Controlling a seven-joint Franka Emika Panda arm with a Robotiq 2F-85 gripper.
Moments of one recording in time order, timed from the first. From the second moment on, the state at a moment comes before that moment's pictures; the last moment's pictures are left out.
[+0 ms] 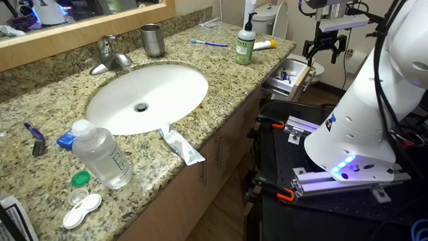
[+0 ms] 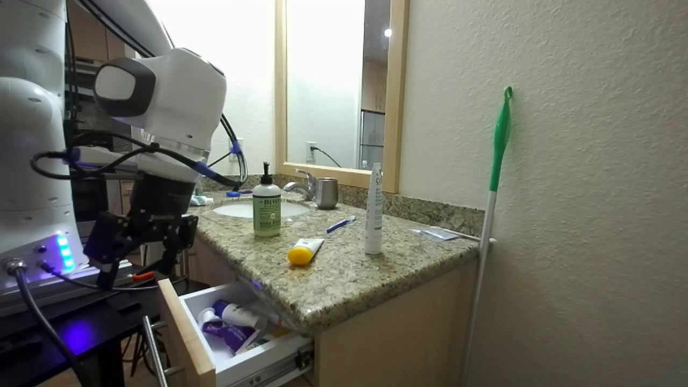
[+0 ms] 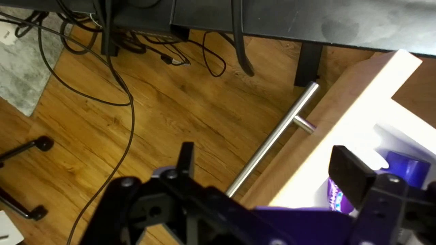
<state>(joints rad) -0.43 0.12 -1.12 -2.58 -0.22 2.44 0.04</state>
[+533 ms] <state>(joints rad) -0.44 0.18 -1.10 -2.56 -0.15 2.48 0.07</state>
